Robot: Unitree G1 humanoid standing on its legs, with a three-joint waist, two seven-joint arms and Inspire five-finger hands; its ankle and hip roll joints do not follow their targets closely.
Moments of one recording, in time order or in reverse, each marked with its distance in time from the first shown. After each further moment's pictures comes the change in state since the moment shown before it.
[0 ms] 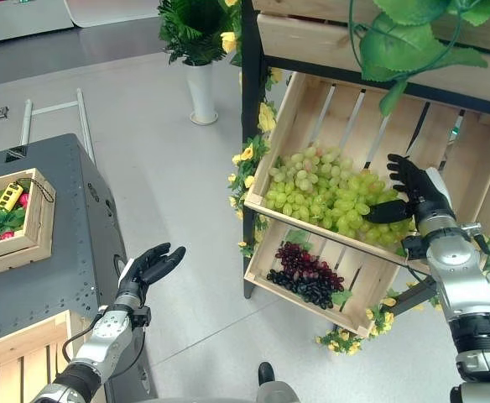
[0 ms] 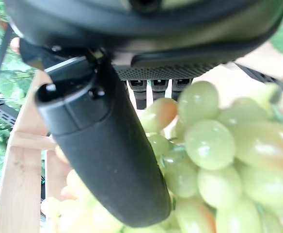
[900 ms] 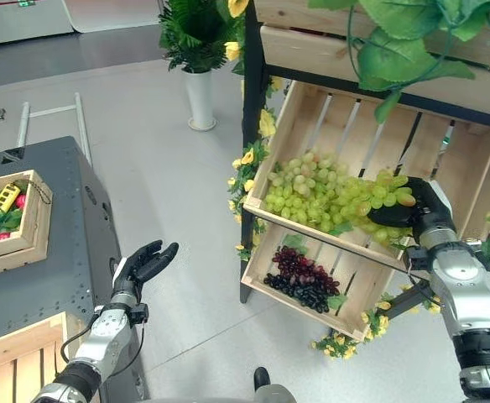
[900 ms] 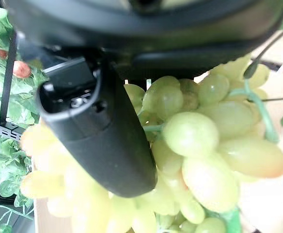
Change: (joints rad) left arm -0.008 -0.004 0.036 0.020 0.000 -0.004 0.037; right arm 0.030 0.029 -0.024 0.085 0.242 -0.031 0.075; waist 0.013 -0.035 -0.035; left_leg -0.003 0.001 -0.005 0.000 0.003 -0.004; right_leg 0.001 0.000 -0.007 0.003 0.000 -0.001
